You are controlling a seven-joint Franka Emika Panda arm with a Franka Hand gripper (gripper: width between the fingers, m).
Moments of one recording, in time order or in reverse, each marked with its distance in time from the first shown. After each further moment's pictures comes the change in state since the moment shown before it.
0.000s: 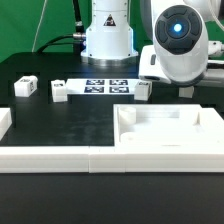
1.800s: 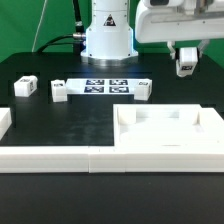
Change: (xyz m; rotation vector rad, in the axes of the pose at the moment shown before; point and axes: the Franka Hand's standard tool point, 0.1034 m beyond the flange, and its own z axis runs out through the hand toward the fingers) arm -0.024 -0.002 -0.121 -0.127 0.717 -0.266
